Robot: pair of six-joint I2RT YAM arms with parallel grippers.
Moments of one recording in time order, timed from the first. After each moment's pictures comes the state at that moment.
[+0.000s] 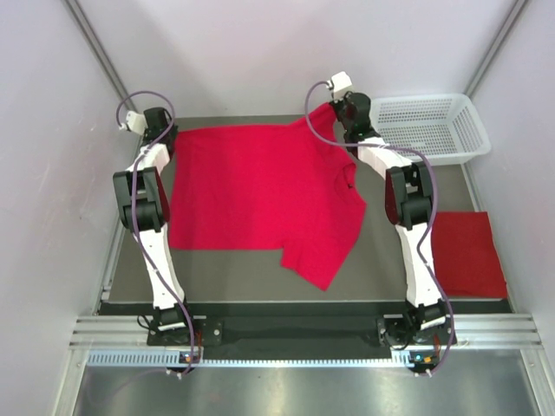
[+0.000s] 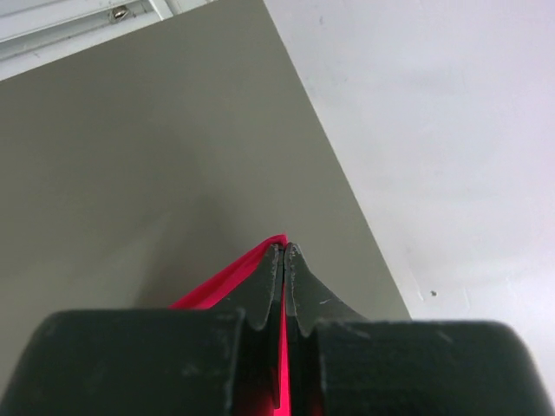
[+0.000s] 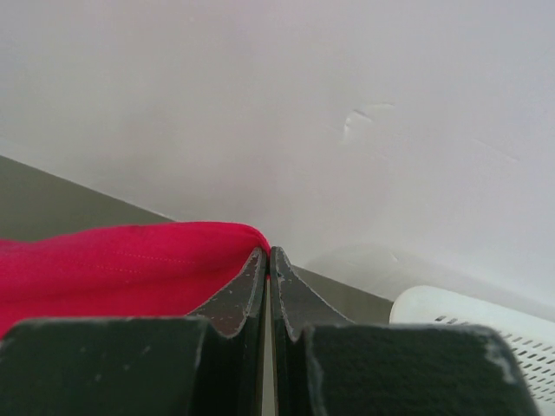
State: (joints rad) left arm 0.17 2.33 1.85 0.04 -0.24 -0.99; right arm 0.27 2.42 1.99 0.37 0.10 -0.38
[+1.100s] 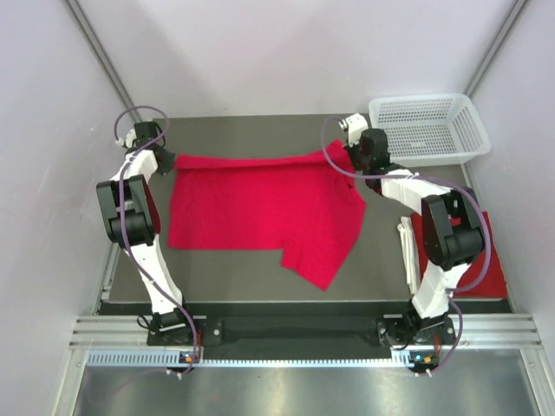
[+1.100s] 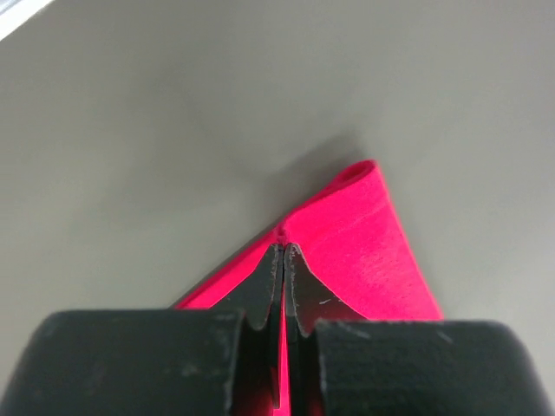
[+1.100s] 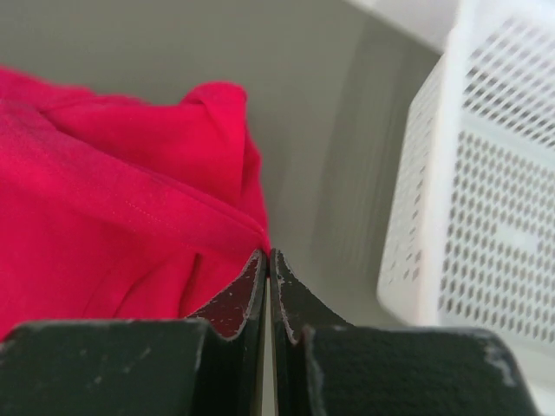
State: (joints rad) left arm 0.23 2.10 1.61 -0.34 -0.11 -0.79; right arm 0.30 1.82 1.20 0.20 0.11 -0.29
